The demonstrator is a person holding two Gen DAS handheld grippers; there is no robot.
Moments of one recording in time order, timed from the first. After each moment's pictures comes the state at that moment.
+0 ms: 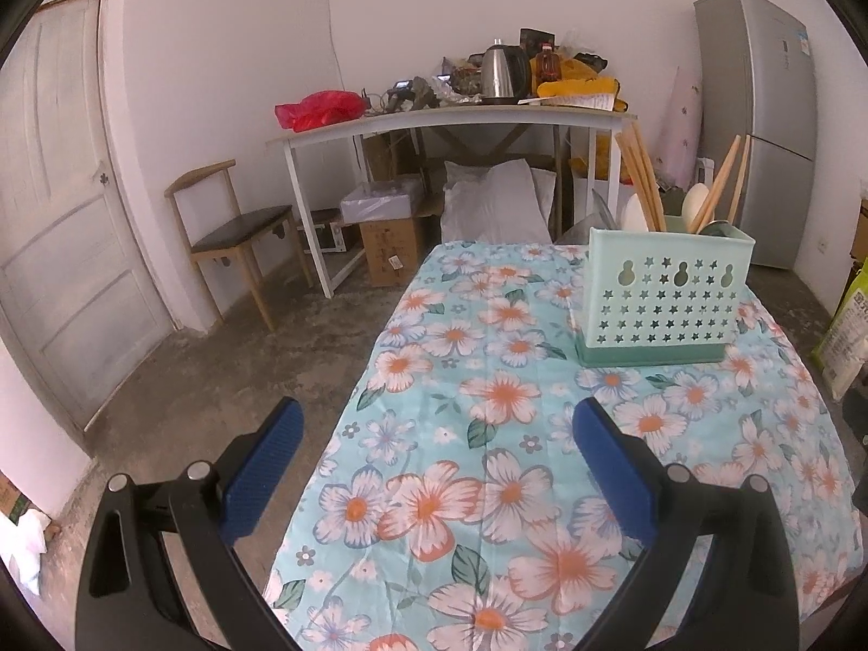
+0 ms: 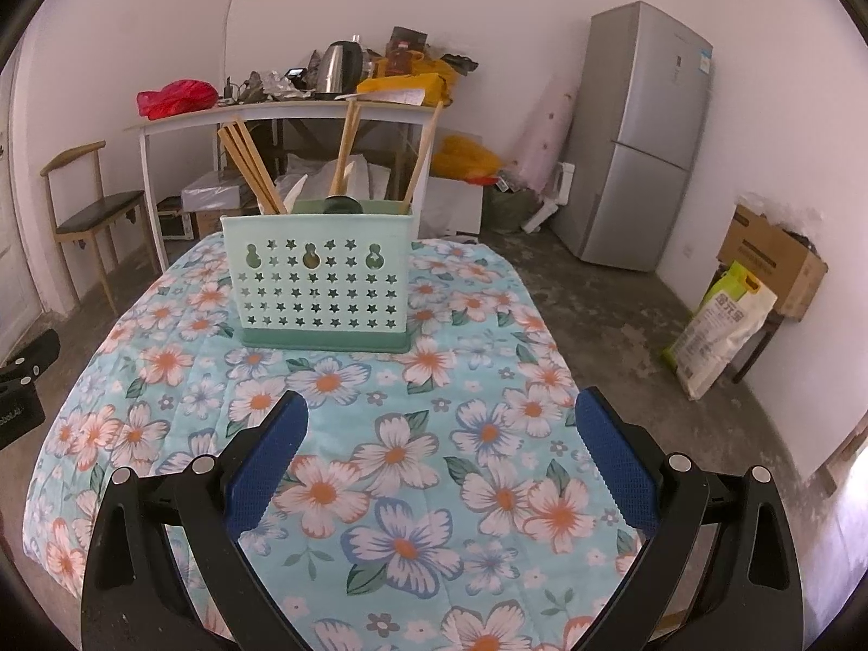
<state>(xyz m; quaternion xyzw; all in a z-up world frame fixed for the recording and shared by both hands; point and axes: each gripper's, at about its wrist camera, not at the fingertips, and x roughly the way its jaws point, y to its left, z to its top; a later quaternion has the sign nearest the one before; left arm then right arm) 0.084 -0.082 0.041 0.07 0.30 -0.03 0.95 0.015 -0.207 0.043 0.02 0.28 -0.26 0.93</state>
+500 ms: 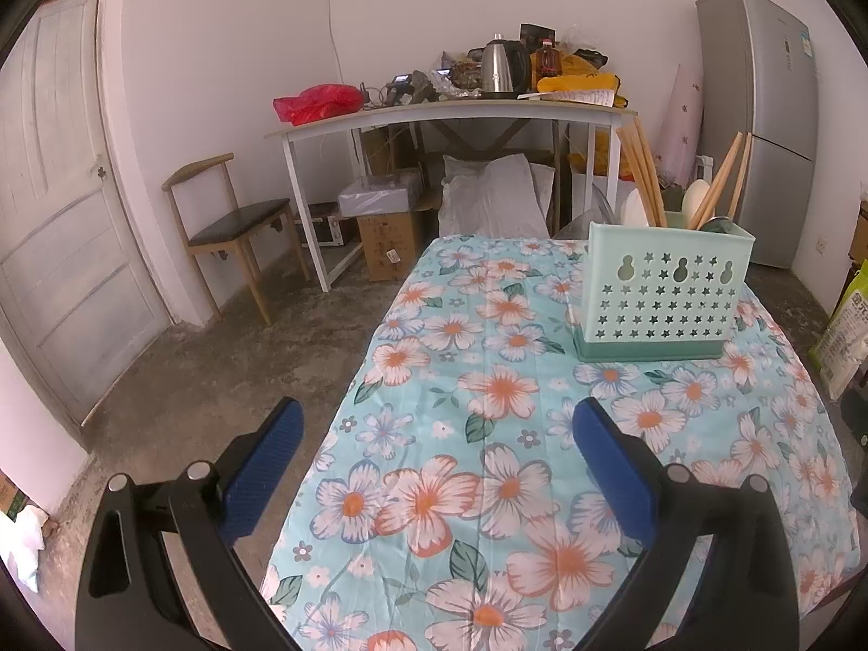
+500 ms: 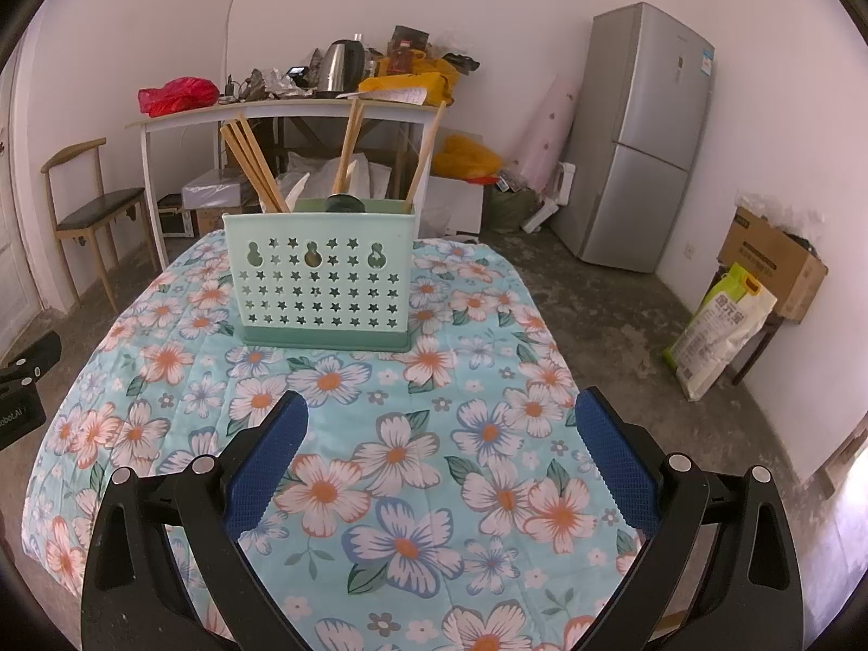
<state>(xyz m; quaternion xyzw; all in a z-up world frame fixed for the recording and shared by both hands) 0.084 -0.081 0.041 0.07 0.30 -0.03 0.95 0.015 -0.206 0.043 0.02 0.28 -0.26 0.93</state>
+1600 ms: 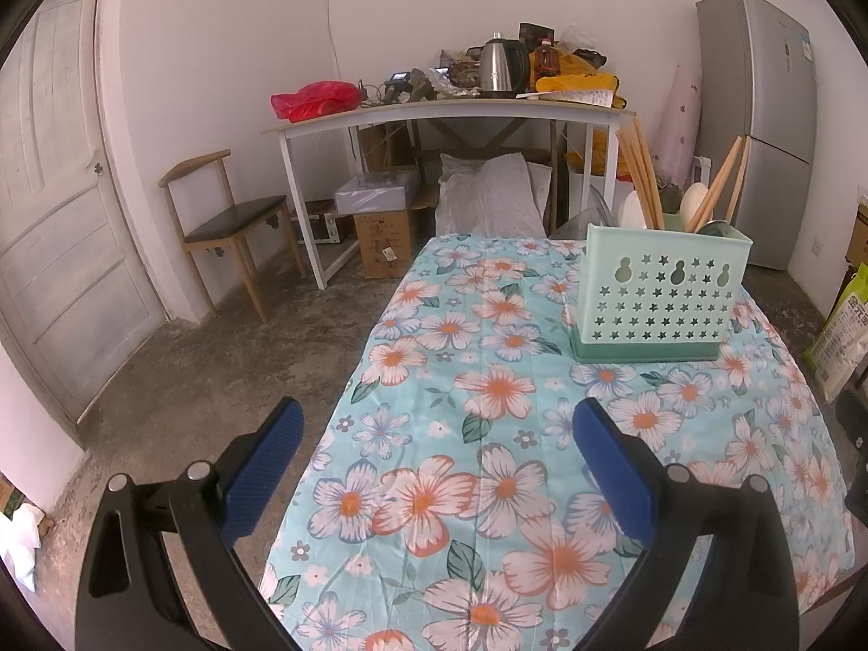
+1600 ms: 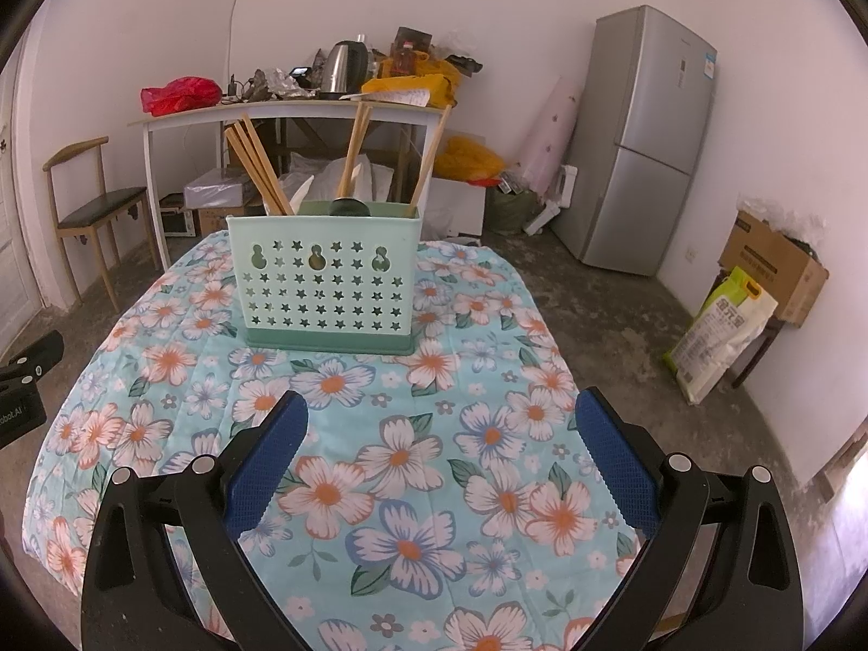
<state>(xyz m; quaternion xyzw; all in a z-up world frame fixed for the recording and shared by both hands) 0.081 -0.082 0.040 0.07 0.30 -0.04 0.95 0.016 -0.204 0.044 0.02 0.28 -0.26 0.93</state>
